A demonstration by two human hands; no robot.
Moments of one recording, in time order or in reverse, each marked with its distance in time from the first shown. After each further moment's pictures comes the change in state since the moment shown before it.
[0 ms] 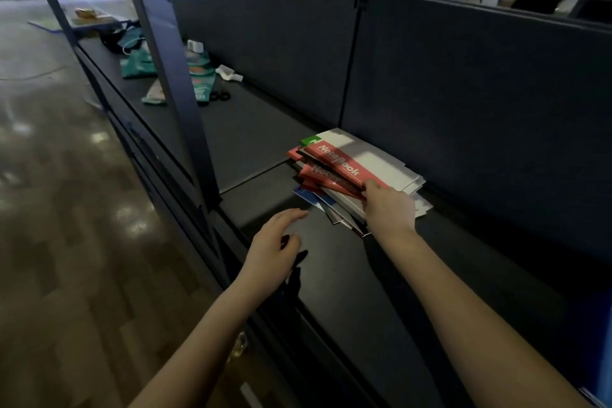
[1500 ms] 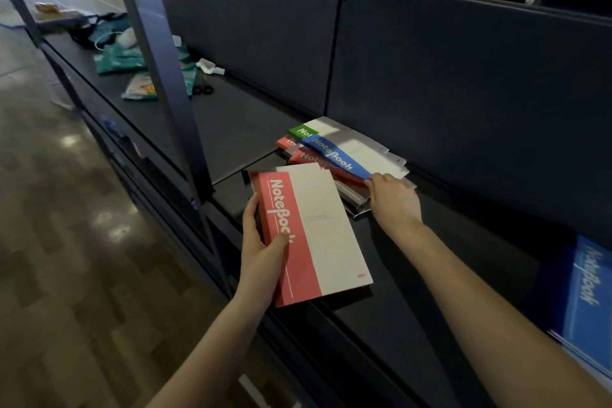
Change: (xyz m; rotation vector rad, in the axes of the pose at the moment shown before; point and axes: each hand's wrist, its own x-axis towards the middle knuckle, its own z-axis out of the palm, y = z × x) left_hand -0.040 0.013 0.005 -0.602 0.166 -0.279; right_hand -0.028 0.018 -0.002 -0.013 0.053 0.049
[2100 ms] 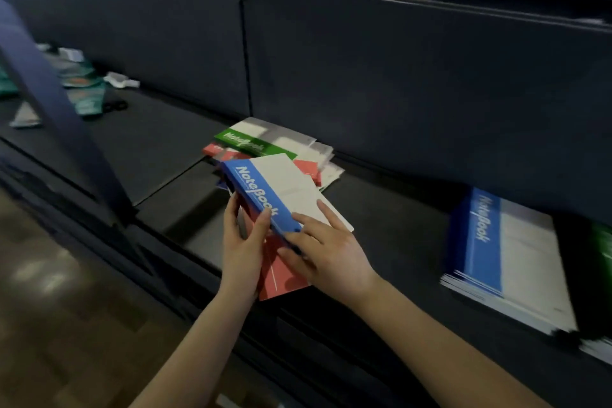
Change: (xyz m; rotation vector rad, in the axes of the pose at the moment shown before) left_hand -0.008 0.002 0.062 -0.119 -0.122 0.056; right_hand -0.118 -0.007 -0.020 0.290 0.513 -0.455
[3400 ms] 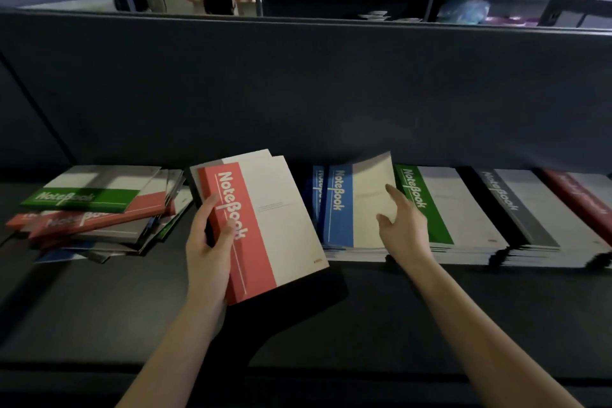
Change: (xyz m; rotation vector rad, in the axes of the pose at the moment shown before) left_hand -0.040 -0.024 0.125 0.131 -0.433 0.103; right_hand -0.150 0.100 -0.196 -0.018 0.095 1.472
